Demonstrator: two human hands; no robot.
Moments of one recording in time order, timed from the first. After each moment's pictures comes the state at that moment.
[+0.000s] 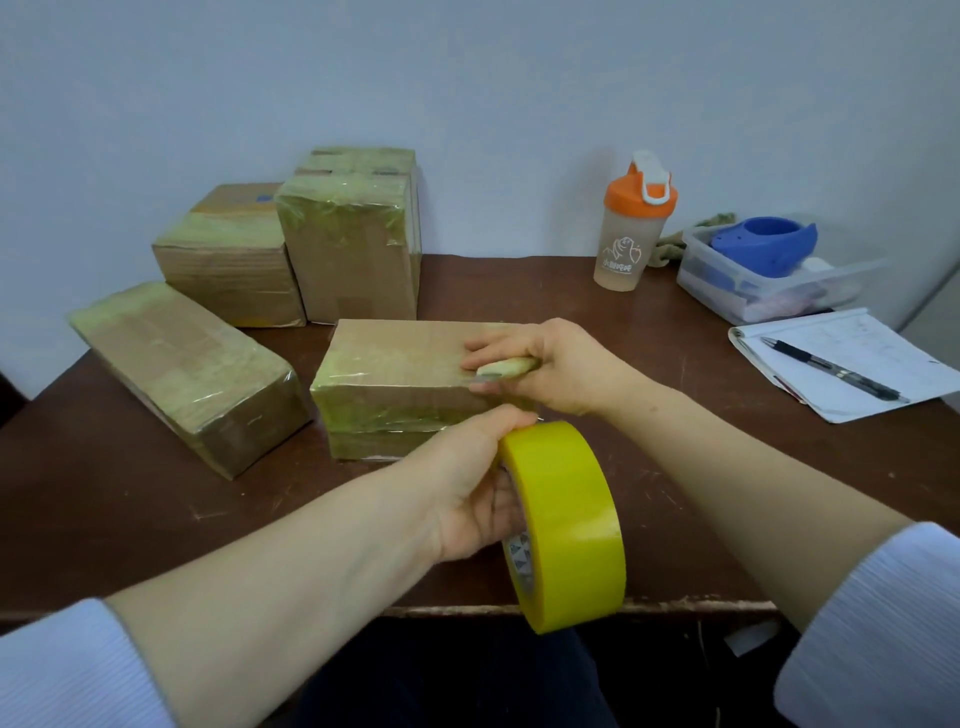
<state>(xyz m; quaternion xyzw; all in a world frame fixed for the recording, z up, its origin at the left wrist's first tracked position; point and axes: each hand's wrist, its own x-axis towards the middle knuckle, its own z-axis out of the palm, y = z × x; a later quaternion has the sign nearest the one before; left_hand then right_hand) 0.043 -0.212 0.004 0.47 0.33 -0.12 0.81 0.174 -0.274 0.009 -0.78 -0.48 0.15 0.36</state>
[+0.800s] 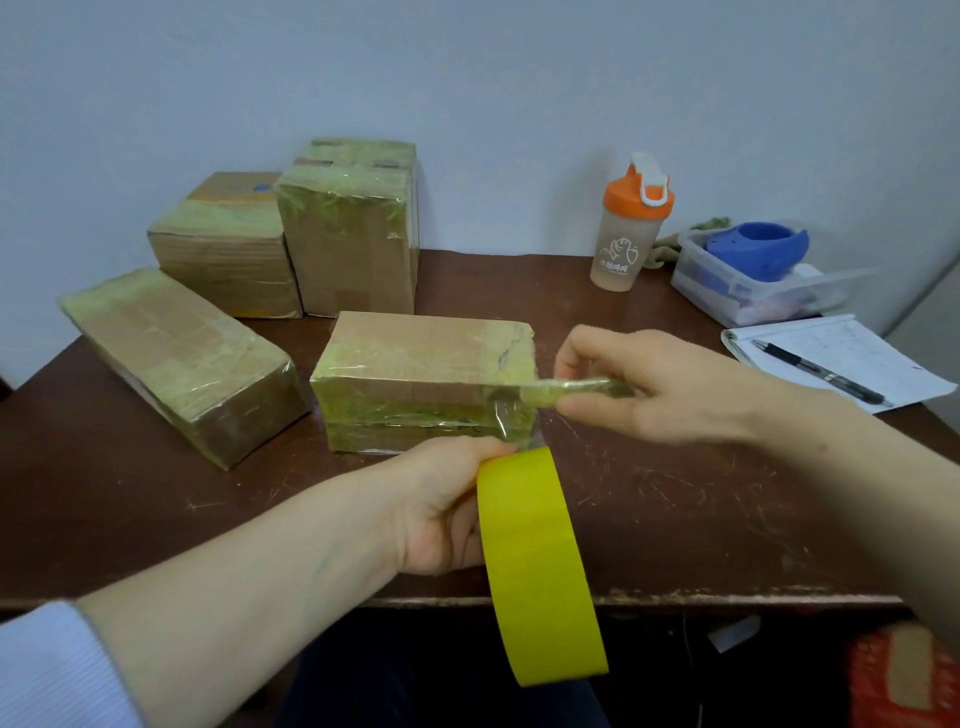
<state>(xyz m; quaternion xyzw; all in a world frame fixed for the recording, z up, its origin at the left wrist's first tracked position) 0.025 -0.207 -0.002 0.50 0.35 -0.13 0.78 0.150 -0.343 0.058 -0.82 -0.53 0.12 0.16</state>
